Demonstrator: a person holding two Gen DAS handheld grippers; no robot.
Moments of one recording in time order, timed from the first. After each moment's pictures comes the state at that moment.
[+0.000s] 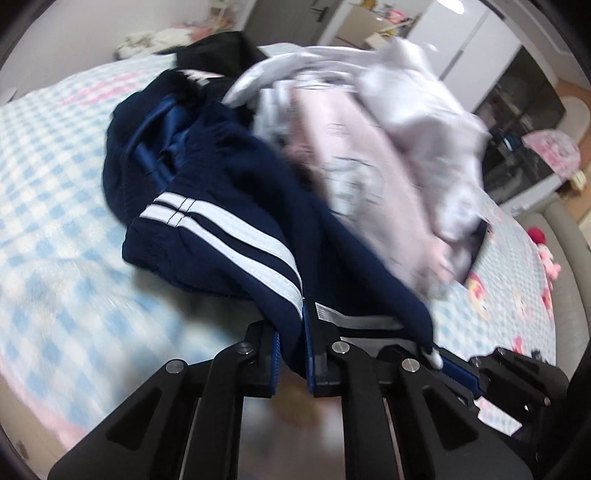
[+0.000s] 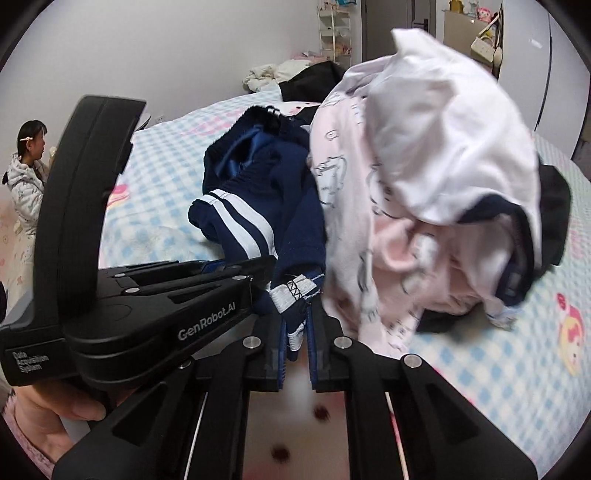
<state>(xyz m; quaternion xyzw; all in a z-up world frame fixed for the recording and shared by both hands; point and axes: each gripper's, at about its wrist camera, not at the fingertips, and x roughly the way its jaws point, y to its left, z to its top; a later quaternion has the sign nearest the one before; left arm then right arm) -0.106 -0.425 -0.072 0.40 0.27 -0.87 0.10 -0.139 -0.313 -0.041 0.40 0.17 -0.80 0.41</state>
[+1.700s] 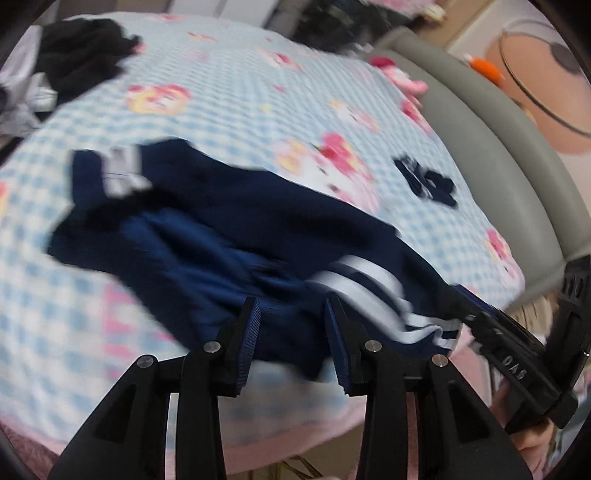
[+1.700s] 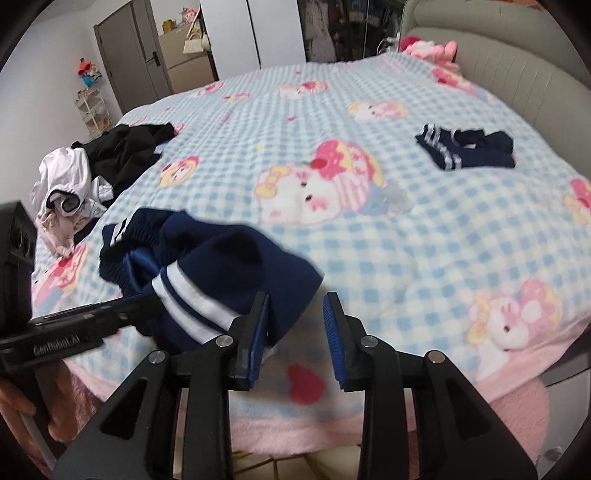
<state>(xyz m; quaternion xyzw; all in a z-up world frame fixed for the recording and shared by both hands) -0.093 0.035 -0.054 0.47 0.18 -0.84 -0.17 -0.049 0.270 -0.028 0.43 -0.05 -0.90 0.03</state>
